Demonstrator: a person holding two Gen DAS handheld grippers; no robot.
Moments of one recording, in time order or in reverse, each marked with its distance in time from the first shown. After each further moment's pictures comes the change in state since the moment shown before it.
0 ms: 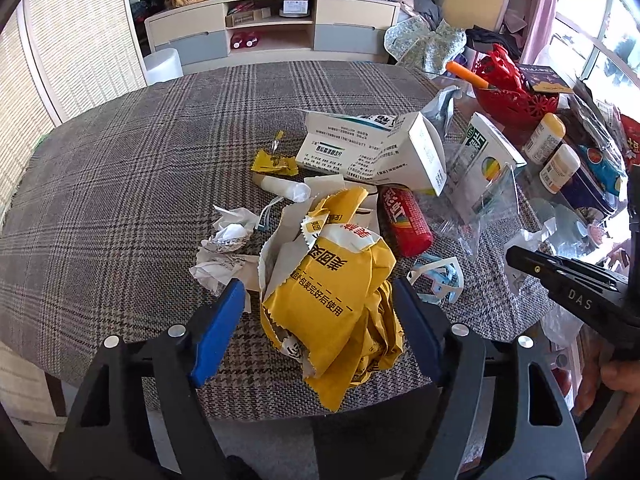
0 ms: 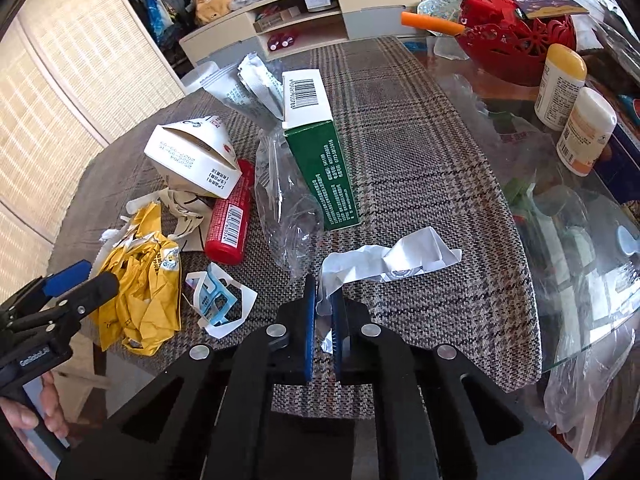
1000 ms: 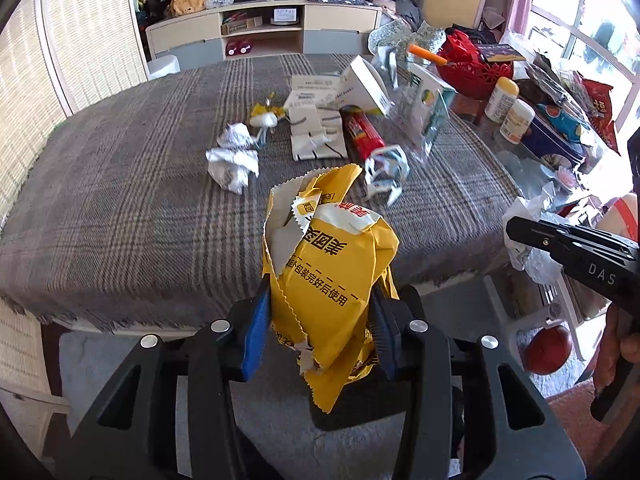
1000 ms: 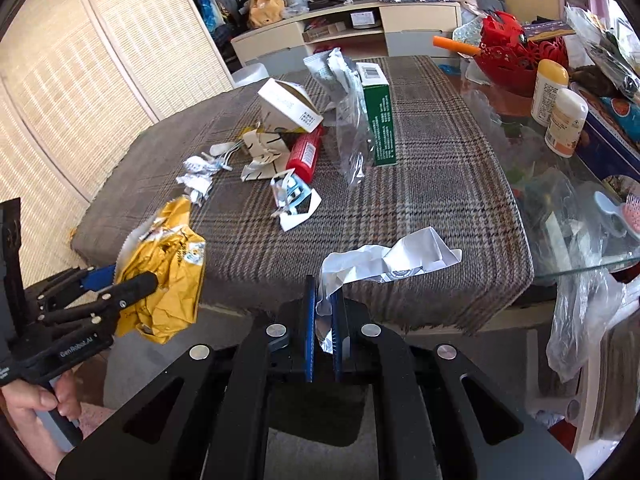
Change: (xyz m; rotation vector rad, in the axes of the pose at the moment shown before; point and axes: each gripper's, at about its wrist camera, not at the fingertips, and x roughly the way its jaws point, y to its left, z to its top) left arm -0.069 -0.019 -0.117 0.029 -0.047 -0.028; right arm -0.072 0.021 -0.095 -0.128 -0.065 0.084
